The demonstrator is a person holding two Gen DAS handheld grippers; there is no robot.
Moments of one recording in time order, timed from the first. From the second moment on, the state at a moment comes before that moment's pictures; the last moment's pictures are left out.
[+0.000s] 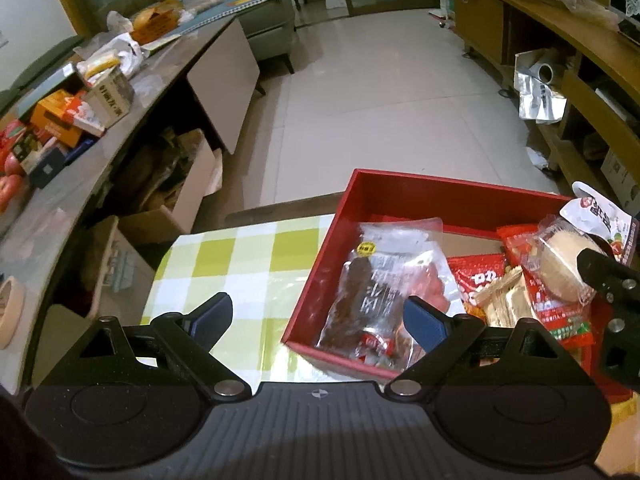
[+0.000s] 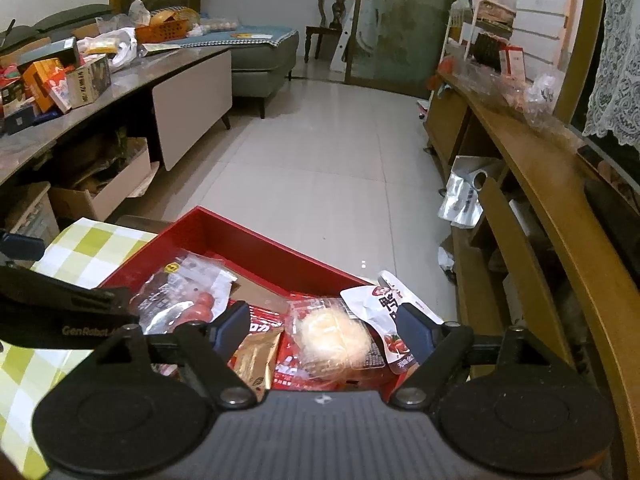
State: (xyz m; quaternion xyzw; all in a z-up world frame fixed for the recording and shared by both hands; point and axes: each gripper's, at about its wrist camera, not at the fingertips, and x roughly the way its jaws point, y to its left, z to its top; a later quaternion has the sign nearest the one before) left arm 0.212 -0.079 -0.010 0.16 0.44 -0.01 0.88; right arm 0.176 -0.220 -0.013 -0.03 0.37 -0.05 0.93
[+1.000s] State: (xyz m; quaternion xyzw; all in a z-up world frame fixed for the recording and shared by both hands) left arm 0.127 -0.050 0.010 0.14 0.43 -0.02 0.89; right arm 0.104 -0.192 0.000 -0.03 0.38 -0.05 0.92
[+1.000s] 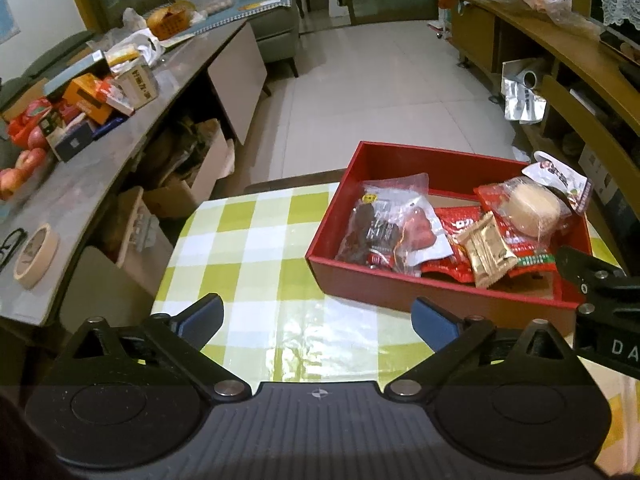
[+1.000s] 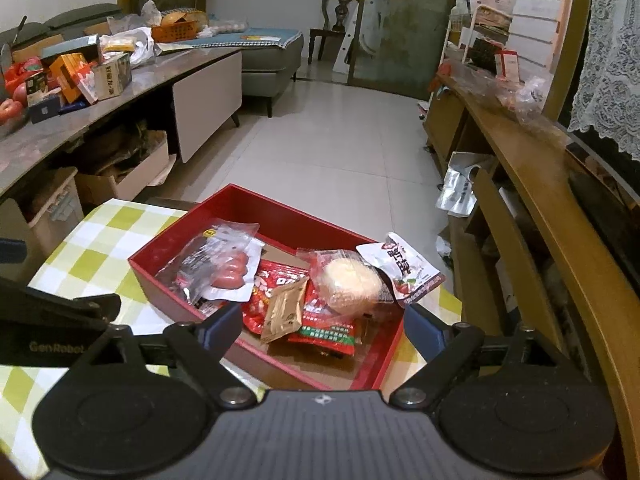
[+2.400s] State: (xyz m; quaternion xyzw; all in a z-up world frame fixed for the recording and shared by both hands) left arm 0.056 -0.024 0.020 0.14 0.39 -0.05 0.91; right arm 0.035 -0.162 0.014 -0.04 0.35 -0.03 0.93
